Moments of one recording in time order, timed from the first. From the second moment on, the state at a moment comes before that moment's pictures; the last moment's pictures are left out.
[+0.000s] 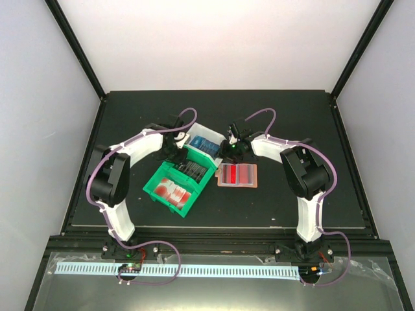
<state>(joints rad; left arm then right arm) -0.36 1.82 1.25 -0.76 0.10 -0.06 0.53 2.01 1.28 -0.34 -0.38 0.78</state>
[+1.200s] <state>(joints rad) -0.42 1.76 1.13 -0.62 -0.19 0.02 0.53 2.01 1.28 -0.31 -0.39 0.80</state>
